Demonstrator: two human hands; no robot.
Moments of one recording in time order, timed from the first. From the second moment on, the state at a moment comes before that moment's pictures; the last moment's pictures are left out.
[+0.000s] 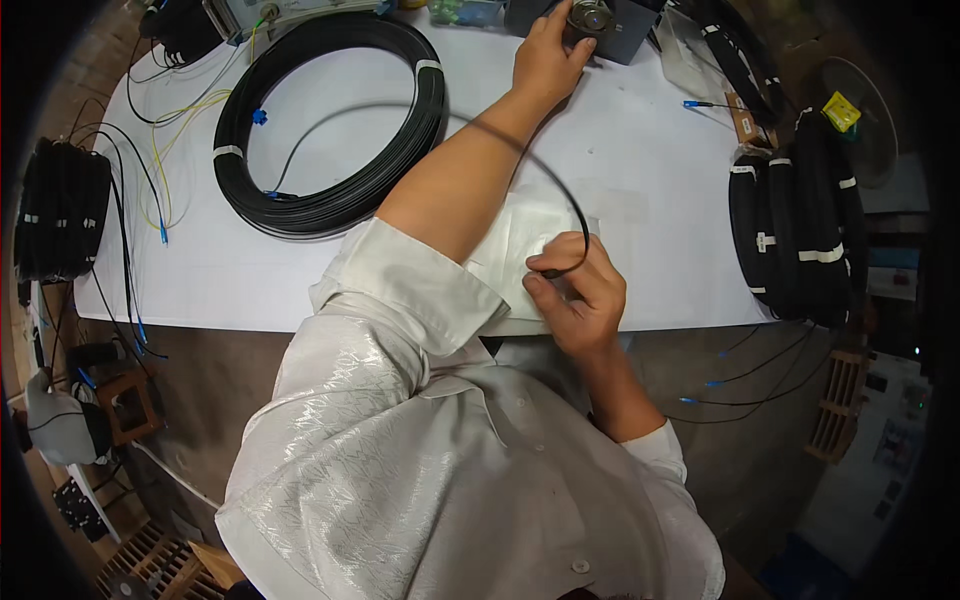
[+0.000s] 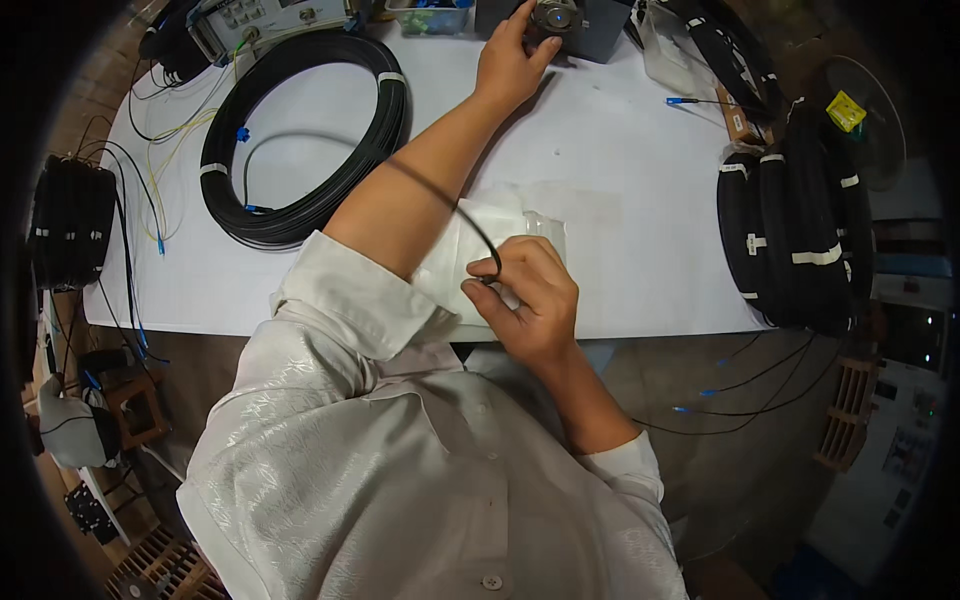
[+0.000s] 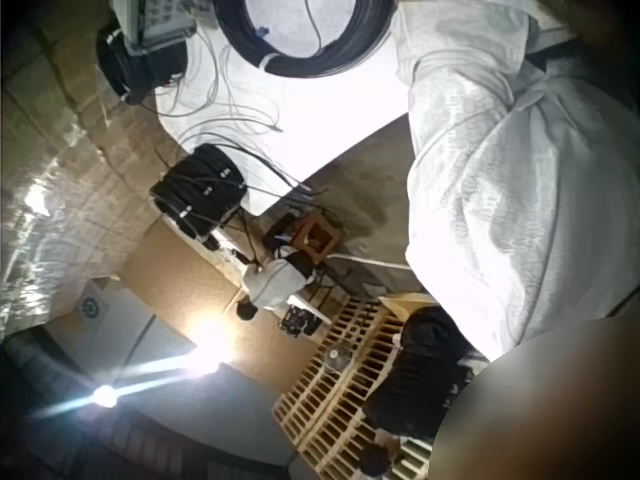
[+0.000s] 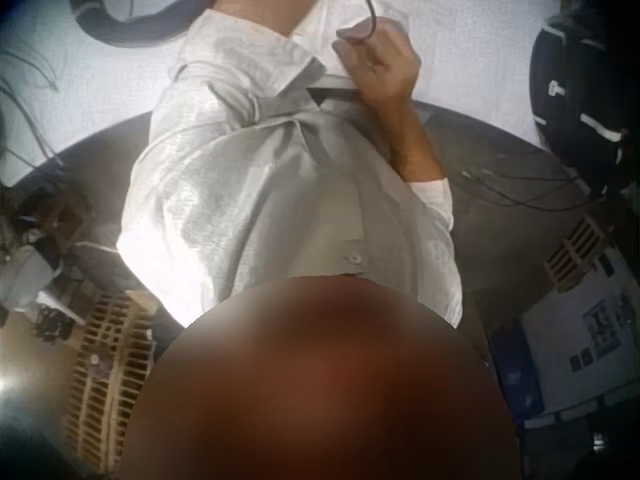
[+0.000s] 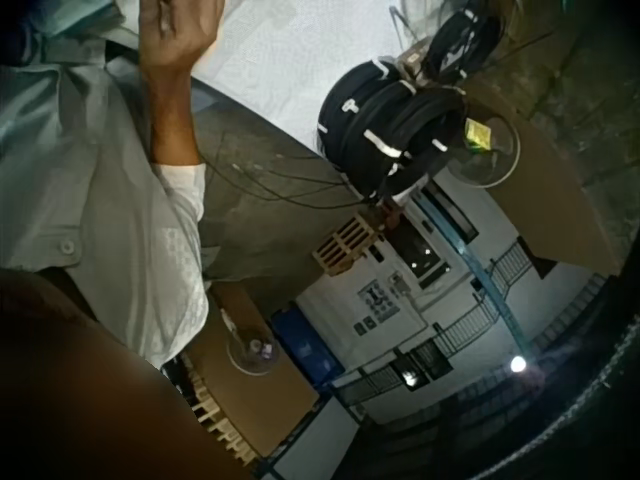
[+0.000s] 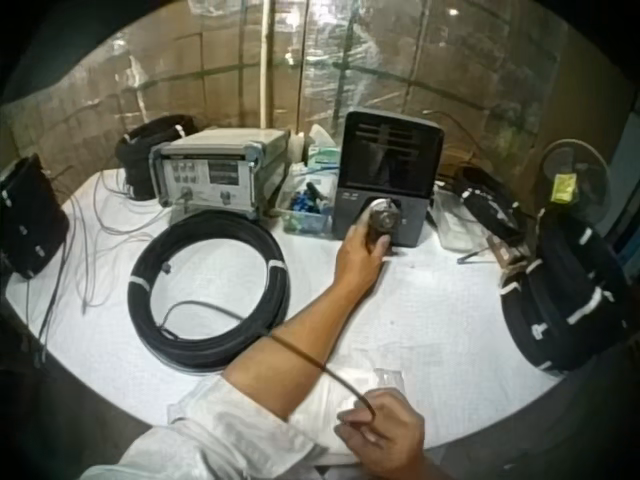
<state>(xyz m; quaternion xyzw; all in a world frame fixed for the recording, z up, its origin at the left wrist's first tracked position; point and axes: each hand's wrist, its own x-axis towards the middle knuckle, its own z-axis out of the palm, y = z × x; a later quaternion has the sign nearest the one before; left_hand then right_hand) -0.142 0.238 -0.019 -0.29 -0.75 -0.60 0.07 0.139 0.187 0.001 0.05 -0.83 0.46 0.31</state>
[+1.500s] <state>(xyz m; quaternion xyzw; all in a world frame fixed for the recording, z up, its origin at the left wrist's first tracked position) -0.146 0.254 -0.037 -0.28 -0.73 -0.62 0.06 -0.069 0.341 0.001 -0.06 -0.80 0.31 0.51</state>
